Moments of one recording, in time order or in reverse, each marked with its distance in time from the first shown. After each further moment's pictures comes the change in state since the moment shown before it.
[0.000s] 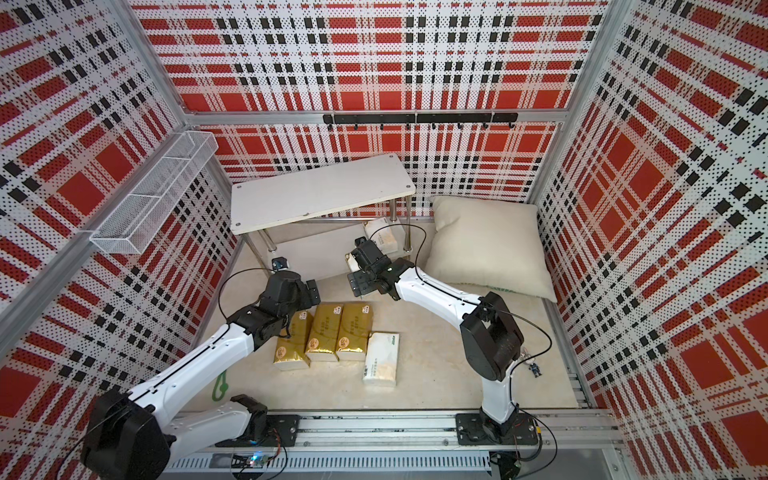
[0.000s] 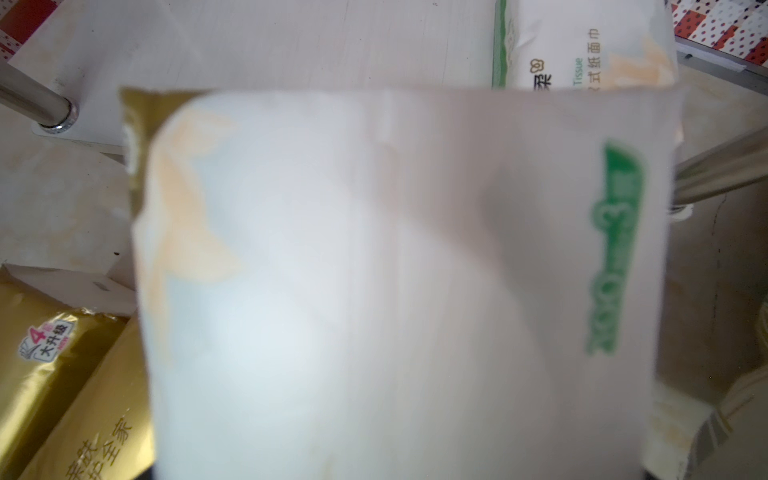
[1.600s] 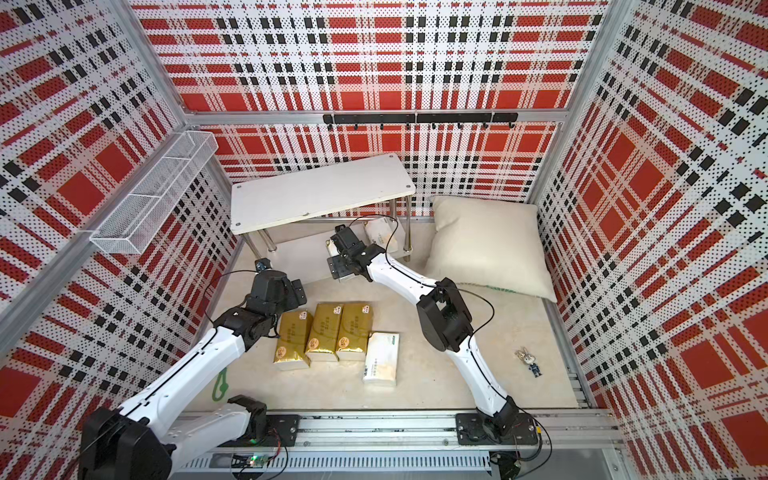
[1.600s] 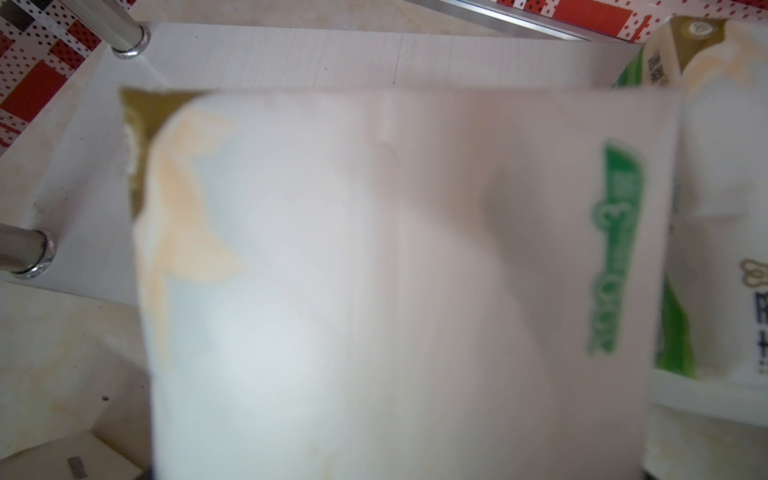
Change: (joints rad) left arm 0.110 -0.057 0.000 -0.082 -0.007 0.016; right arm -0.013 0.446 0.534 -0.032 -0.038 0.010
